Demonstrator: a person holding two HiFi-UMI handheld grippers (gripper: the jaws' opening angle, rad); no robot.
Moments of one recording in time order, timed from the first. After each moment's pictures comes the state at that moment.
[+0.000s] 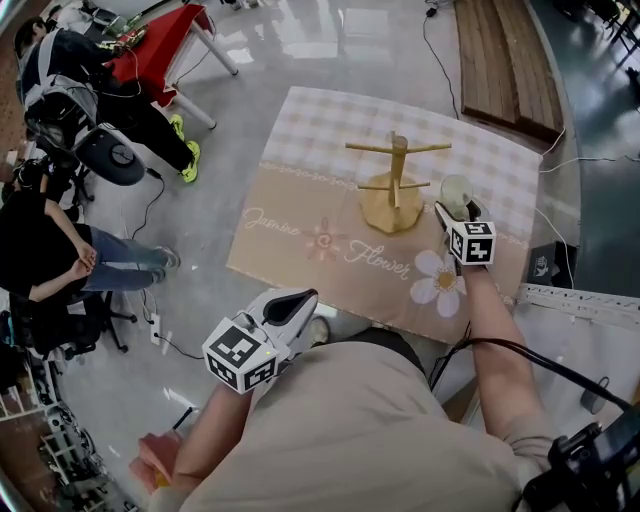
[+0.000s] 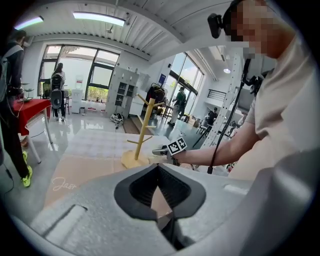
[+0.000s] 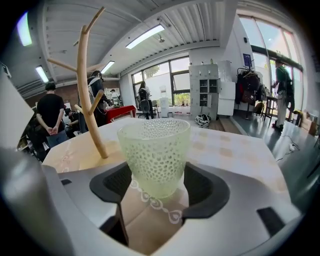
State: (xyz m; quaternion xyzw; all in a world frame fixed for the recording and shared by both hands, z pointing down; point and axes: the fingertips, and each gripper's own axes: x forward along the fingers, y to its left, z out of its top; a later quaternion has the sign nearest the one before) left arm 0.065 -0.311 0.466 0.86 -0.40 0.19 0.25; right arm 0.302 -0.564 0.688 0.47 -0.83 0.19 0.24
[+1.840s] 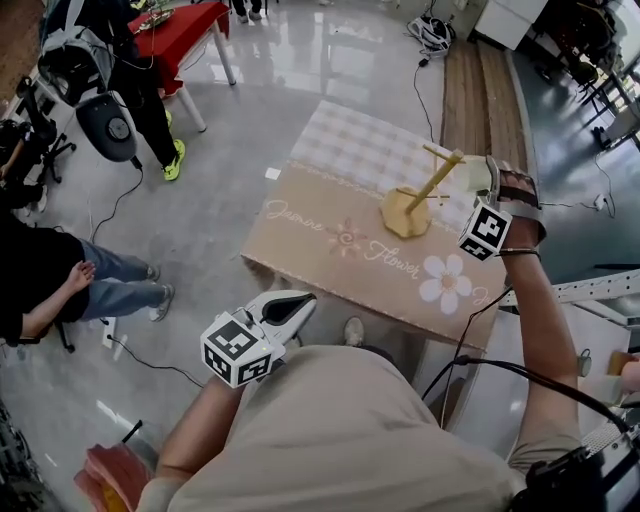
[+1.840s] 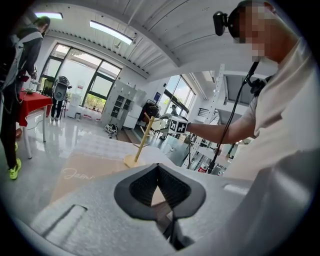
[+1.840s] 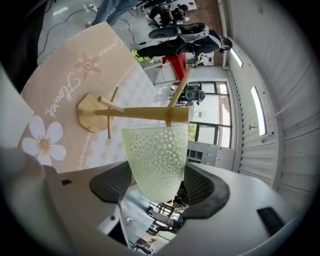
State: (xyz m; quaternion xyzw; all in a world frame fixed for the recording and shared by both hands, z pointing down) left arm -0.037 -0.221 0.453 0.89 -0.38 0.08 0.23; right arm 0.226 -0.538 0.425 0.32 -0.53 -0.43 0.65
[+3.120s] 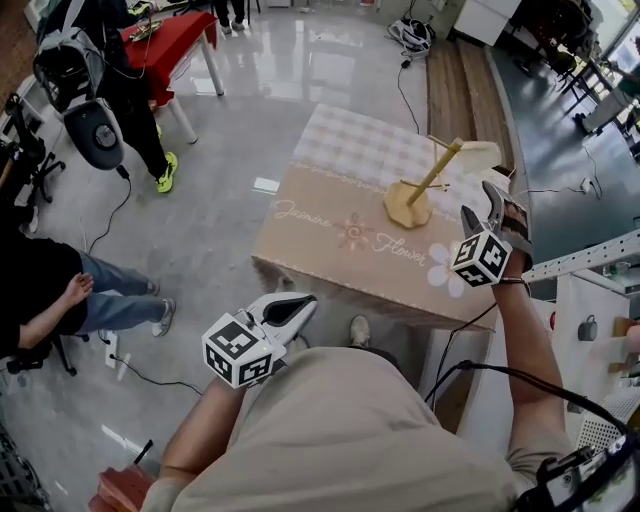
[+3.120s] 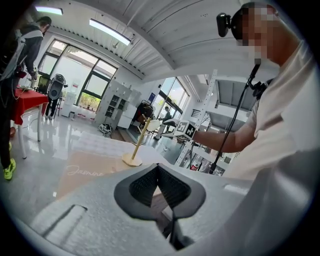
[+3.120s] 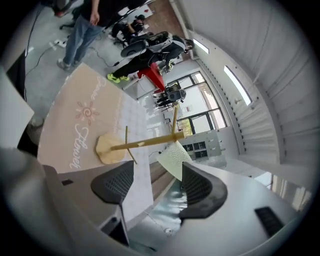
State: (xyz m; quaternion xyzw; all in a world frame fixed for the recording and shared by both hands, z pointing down) left arm -0.075 -0.185 0.452 0.91 -0.34 0.07 0.23; right arm 0.198 -0.434 0.425 0.42 -0.63 -0.32 0.56
